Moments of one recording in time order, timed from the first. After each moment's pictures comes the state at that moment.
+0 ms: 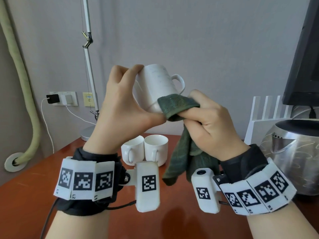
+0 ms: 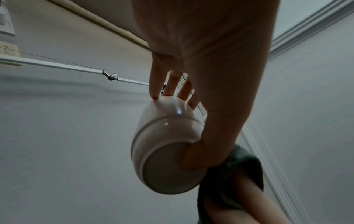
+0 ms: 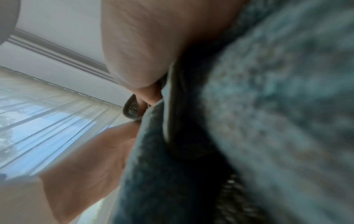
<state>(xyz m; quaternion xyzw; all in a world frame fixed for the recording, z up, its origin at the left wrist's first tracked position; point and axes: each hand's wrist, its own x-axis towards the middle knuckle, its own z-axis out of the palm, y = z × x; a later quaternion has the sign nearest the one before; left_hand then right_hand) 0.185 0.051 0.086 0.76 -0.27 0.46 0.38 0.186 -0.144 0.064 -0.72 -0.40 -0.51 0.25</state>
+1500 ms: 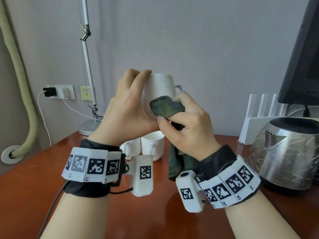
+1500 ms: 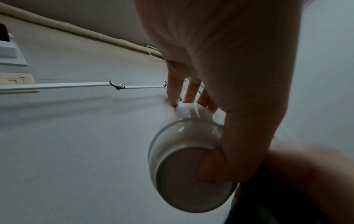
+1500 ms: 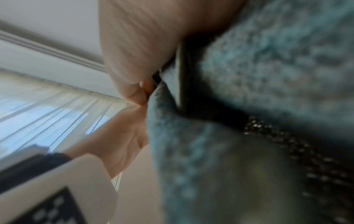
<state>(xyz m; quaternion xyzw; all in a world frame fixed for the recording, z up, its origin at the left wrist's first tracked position) 0.195 0.046 0.074 0.79 -0.31 0.45 0.27 0.196 -0.121 0.043 -0.70 -0.36 -0.54 0.29</state>
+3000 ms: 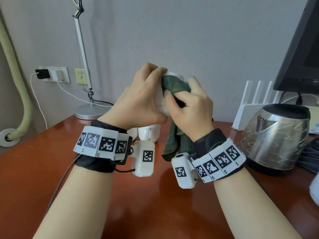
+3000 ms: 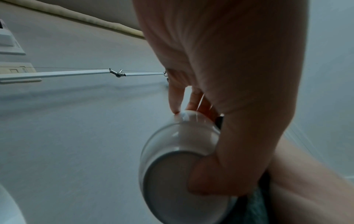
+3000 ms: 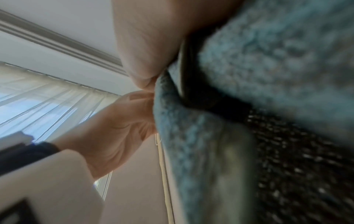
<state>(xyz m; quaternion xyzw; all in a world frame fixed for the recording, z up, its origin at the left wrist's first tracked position) 0.201 0.030 0.061 0.83 -0.35 0.36 0.26 0.200 -0.124 0.037 -0.71 -0.22 -0.60 0.29</state>
